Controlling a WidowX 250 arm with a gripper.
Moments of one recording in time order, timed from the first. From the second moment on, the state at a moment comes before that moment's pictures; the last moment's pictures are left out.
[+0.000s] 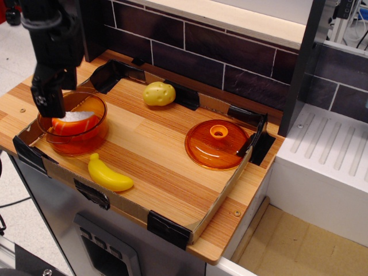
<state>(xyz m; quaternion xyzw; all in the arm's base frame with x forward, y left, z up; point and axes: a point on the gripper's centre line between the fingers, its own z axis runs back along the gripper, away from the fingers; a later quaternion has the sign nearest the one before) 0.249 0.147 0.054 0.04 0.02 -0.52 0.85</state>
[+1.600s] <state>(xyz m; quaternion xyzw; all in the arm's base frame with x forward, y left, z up) 0.260 0.144 0.027 0.04 0.04 -0.50 0.86</state>
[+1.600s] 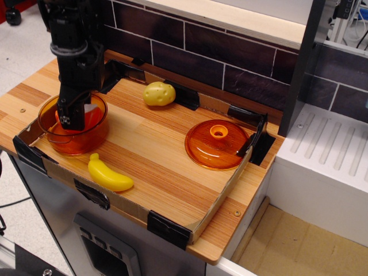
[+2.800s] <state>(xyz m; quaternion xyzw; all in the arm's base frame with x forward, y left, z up) 0.279 0.022 0.048 0.02 0.04 -0.52 0.85</state>
